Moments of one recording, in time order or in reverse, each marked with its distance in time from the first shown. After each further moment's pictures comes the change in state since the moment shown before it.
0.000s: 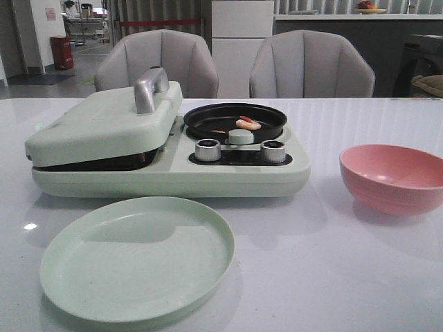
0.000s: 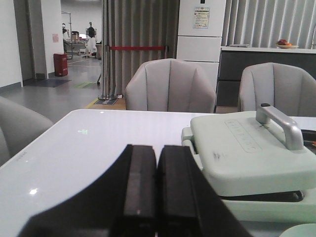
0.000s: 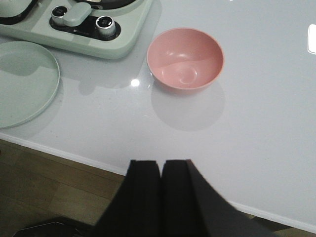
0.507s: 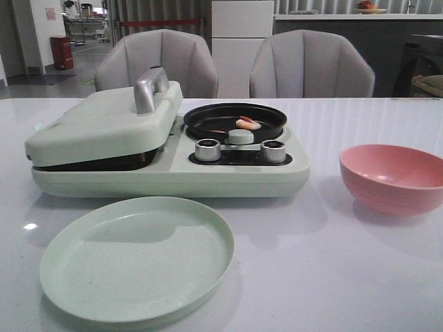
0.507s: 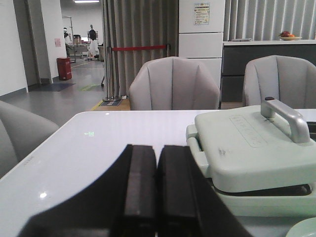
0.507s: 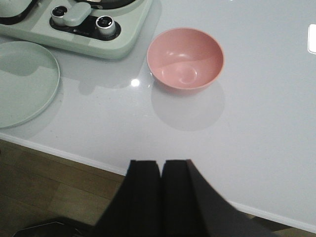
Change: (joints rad) left arm -0.002 0.000 0.000 -0.090 0.004 0.129; right arm 0.000 0.000 0.000 0.000 0.000 0.000
